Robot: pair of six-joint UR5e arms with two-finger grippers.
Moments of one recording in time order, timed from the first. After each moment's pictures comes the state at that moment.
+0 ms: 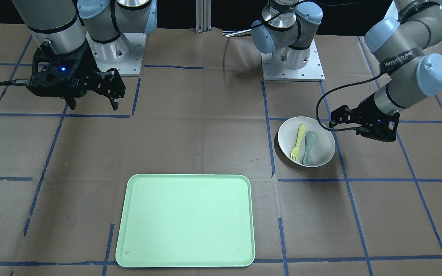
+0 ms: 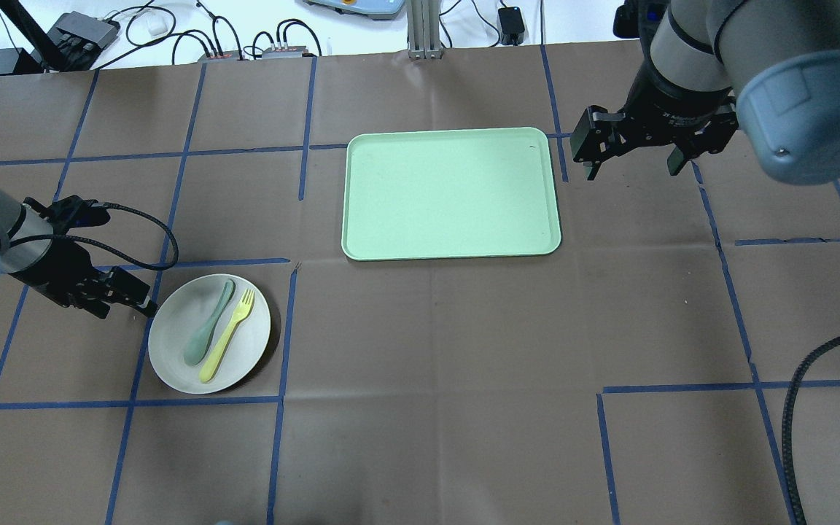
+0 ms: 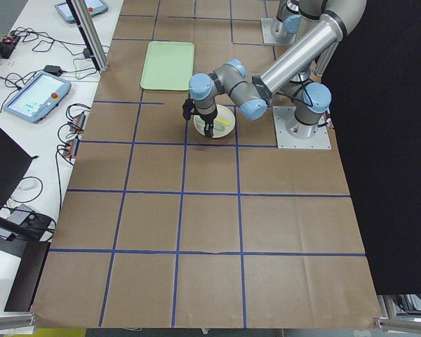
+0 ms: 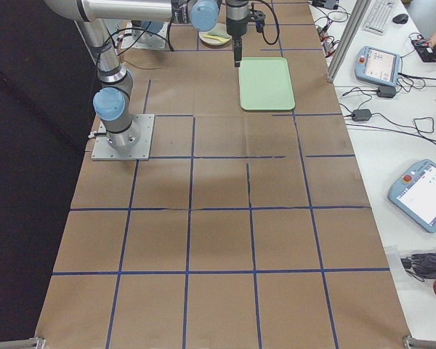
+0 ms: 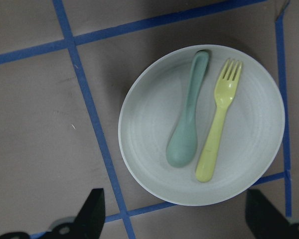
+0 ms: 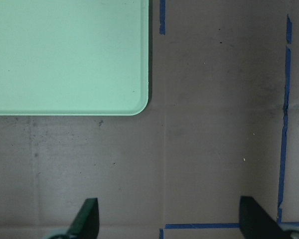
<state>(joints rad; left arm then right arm) -1.00 -1.71 -2.06 -1.19 1.45 0.69 1.60 -1.58 1.65 -1.71 -1.59 0.02</state>
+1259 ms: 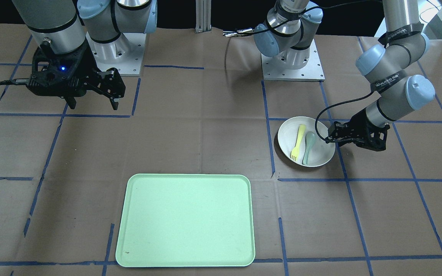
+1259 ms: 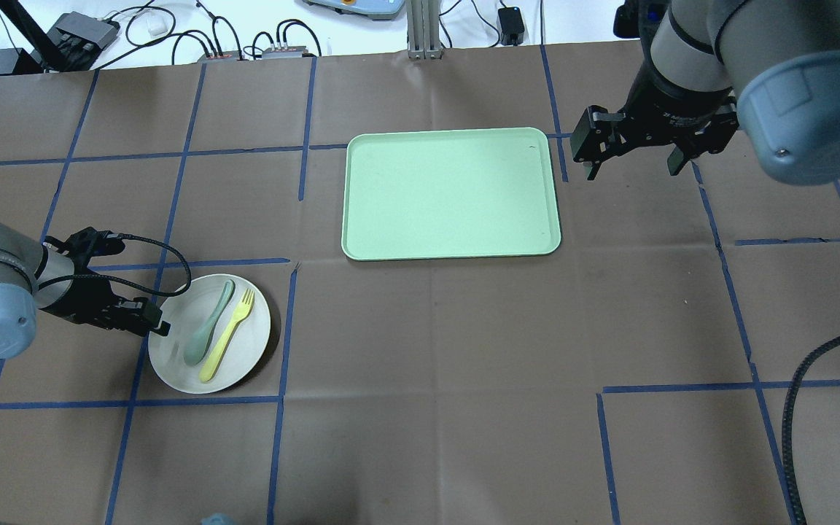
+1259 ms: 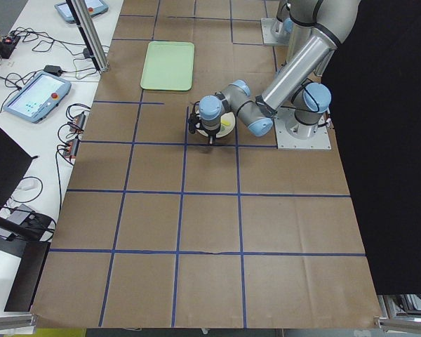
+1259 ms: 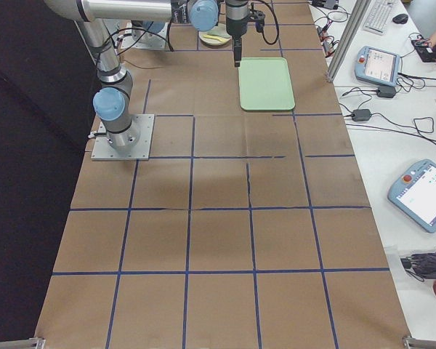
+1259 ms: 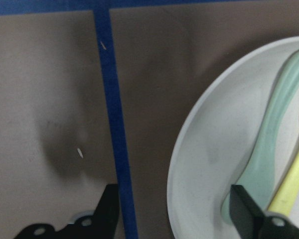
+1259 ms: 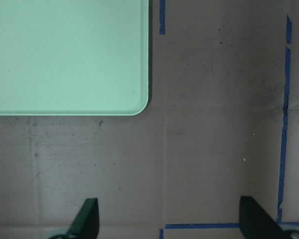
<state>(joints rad) -0.96 -1.76 -2.18 -0.99 1.39 0.72 1.60 -1.58 1.65 -1.71 -1.59 0.02</state>
